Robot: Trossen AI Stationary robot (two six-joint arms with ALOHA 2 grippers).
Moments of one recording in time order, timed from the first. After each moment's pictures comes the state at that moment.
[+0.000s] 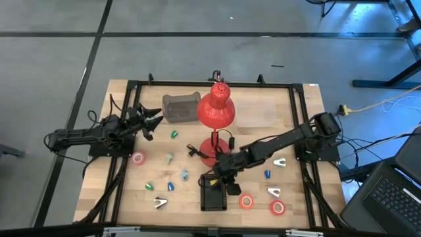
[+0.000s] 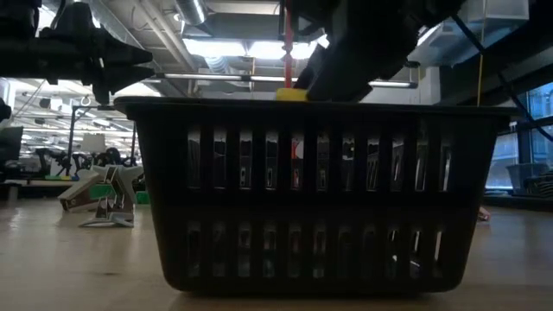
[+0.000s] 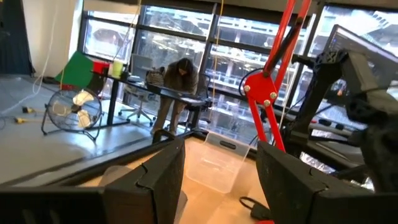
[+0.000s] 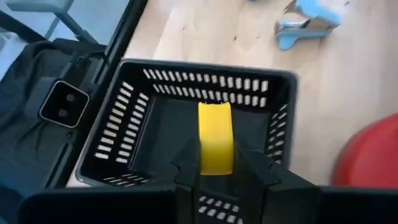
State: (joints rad) left arm 0.12 0.02 0.01 0.19 -0.34 -0.24; right arm 0.35 1.85 1.16 -0.14 -0.20 0.22
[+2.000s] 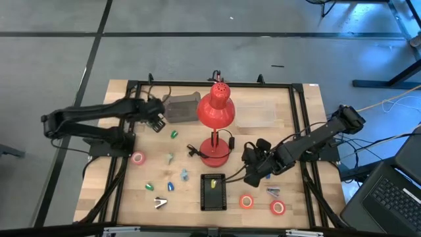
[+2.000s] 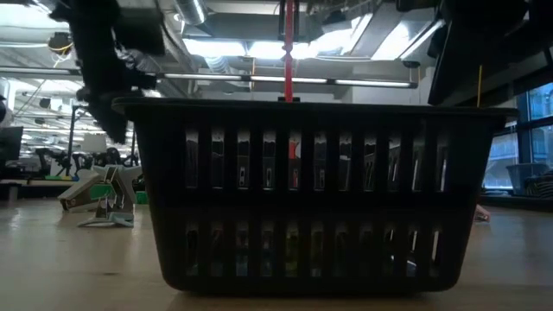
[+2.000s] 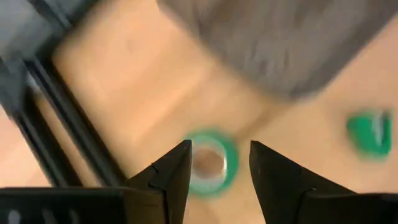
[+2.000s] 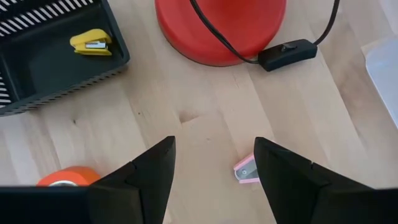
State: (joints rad) left arm 0.41 1.07 0.72 -1.02 -0.35 -0.42; right arm 0.52 1.54 1.16 -0.91 0.34 0.83
